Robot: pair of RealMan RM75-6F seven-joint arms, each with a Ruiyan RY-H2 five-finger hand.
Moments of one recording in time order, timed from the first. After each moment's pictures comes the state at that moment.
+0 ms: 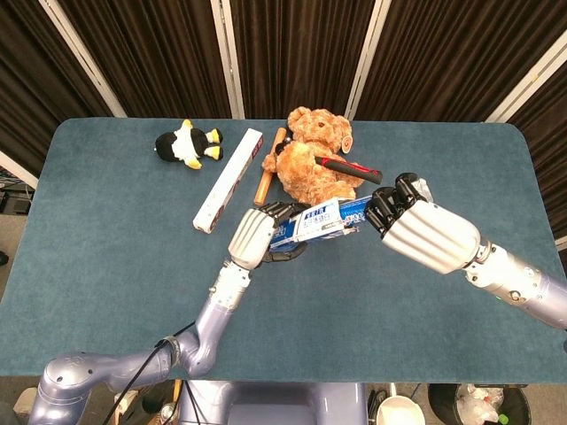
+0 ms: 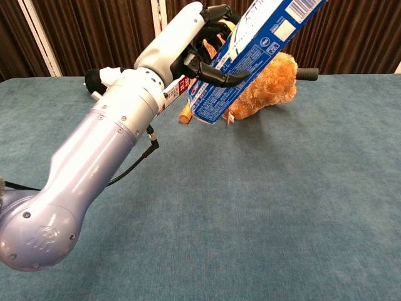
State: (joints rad) left arm -0.93 -2.06 -0.38 -1.10 1.44 1.31 -0.14; right arm 0.73 -0.78 0.24 -1.55 -2.05 1.33 -0.42
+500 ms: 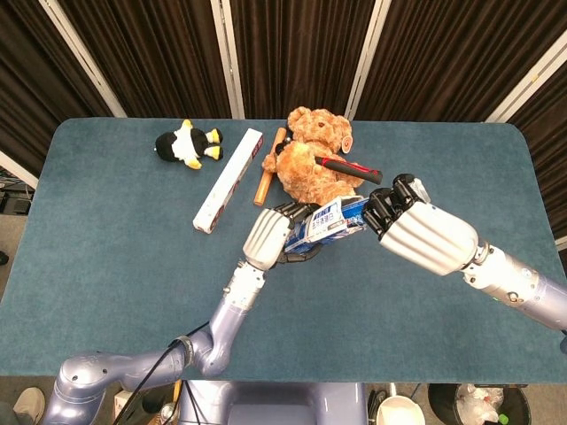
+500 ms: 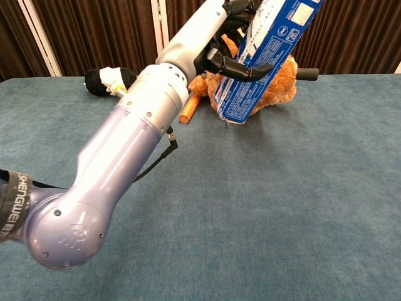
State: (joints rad) left arm -0.99 -2.12 -0.42 -1.06 1.43 1.30 -0.15; right arm 0.73 -0.79 0.24 -1.55 -2.04 1.35 -0.41
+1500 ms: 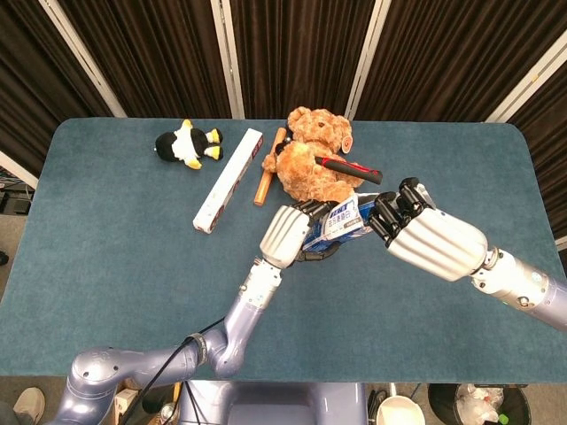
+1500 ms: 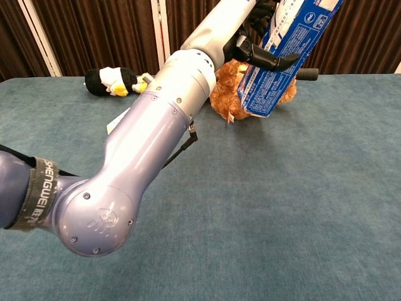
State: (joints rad) left arm -1.07 -2.14 -0.47 -1.08 1.38 1.27 -0.08; right arm 0.71 -0.79 0.23 -1.50 -2.07 1.43 -0.40
